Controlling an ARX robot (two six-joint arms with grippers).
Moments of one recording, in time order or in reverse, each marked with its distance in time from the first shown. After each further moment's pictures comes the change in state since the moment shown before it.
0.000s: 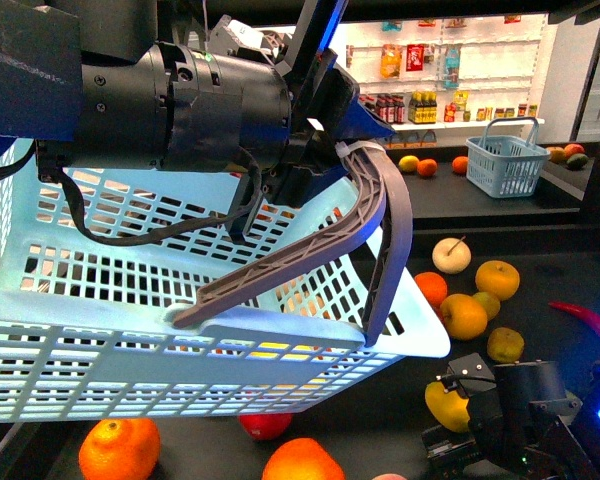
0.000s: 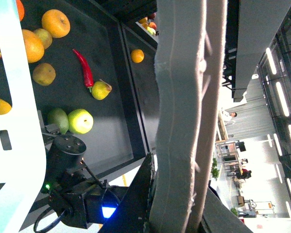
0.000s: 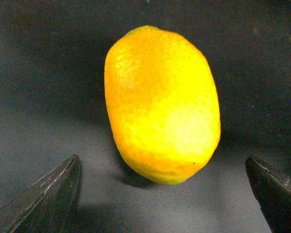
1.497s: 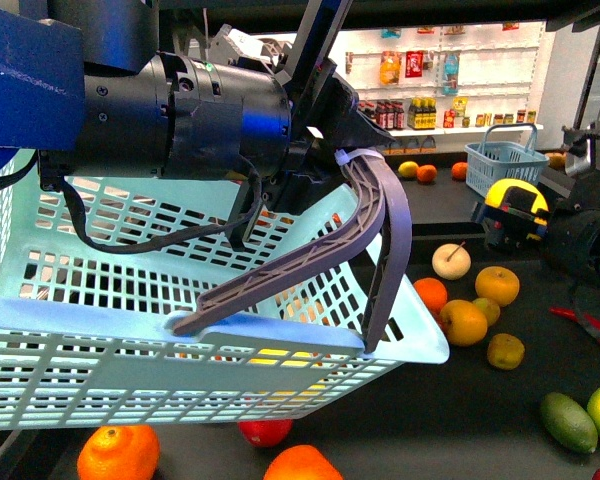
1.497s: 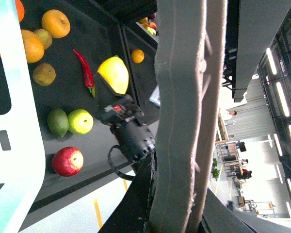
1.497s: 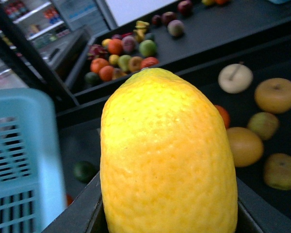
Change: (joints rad) left arm 0.000 0.000 0.000 0.000 0.000 0.000; right arm 0.008 -0.817 -0.520 0.246 -0.039 0.612
